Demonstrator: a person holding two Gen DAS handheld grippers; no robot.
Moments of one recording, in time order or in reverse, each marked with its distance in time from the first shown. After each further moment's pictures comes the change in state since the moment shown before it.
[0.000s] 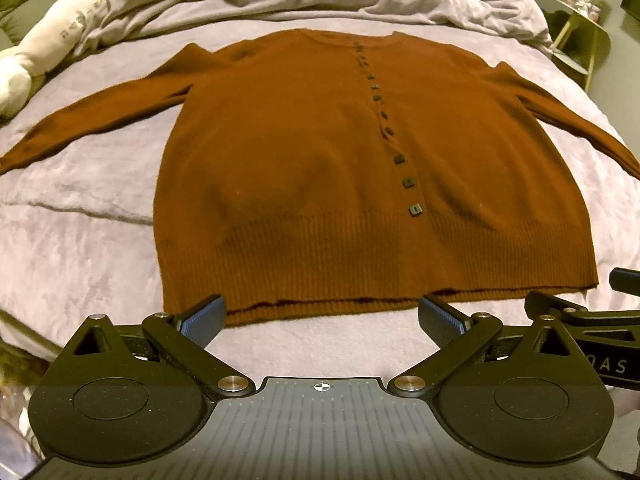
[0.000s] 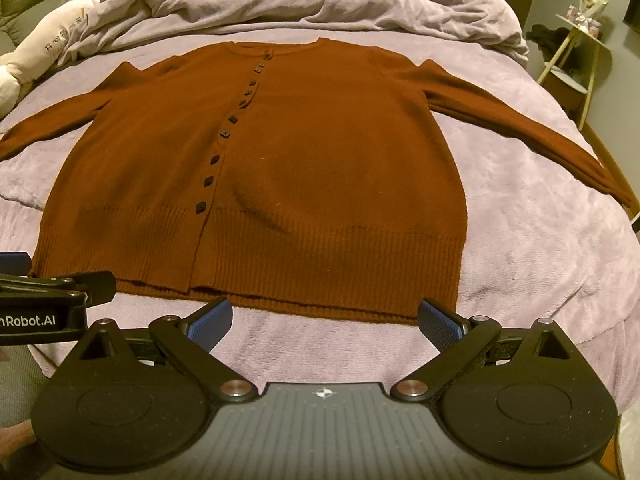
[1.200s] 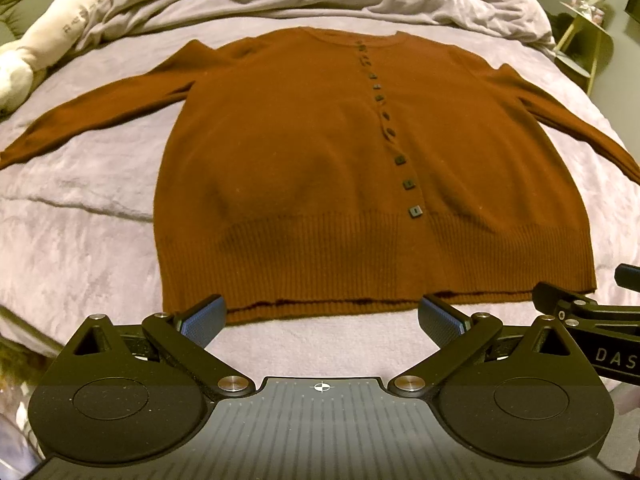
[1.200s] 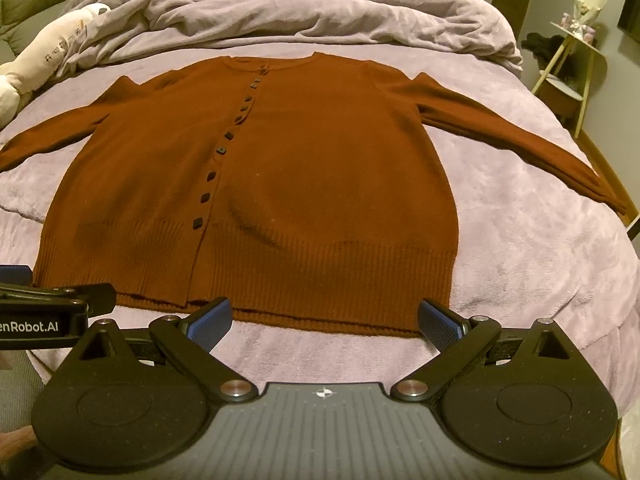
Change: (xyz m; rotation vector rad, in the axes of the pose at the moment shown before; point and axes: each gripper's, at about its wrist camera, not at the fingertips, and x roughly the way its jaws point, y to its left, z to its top) left arm -0.001 -0.001 0.001 -0.014 0.005 -0.001; right arm -0.005 -0.003 0.001 0.008 -0.043 -0.006
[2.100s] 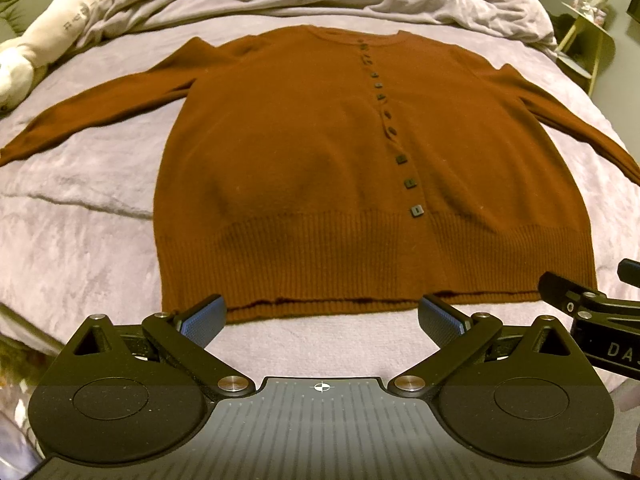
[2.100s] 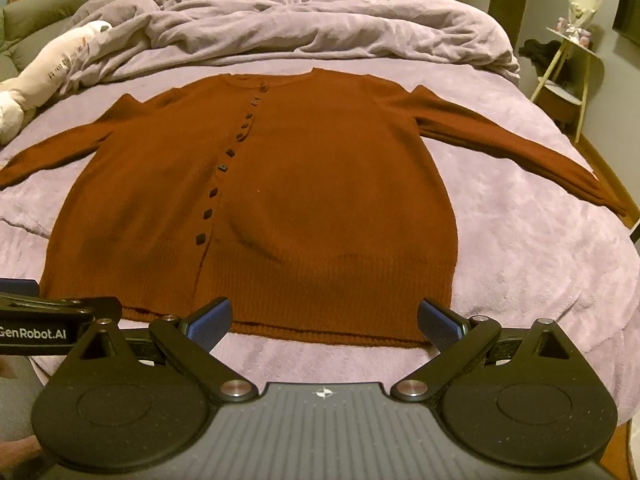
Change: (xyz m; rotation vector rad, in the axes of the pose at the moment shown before) left arm 0.001 0.000 -0.001 -0.006 0.003 0.001; right arm -0.005 -0.006 -0.003 0.022 -0.057 0.019
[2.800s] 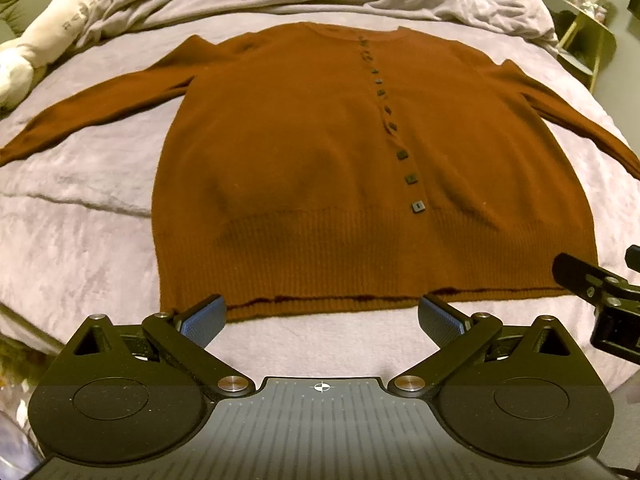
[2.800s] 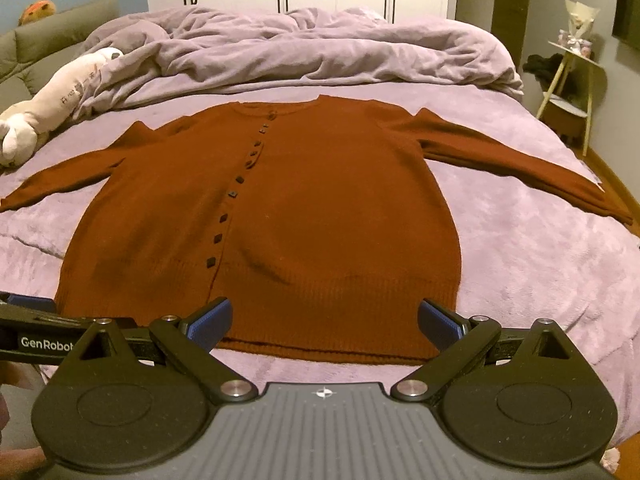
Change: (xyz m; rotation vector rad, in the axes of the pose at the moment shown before) left arm 0.002 -0.001 0.000 0.001 0.008 0.006; right arm -0.006 -0.005 0.000 0.023 -0.079 0.045
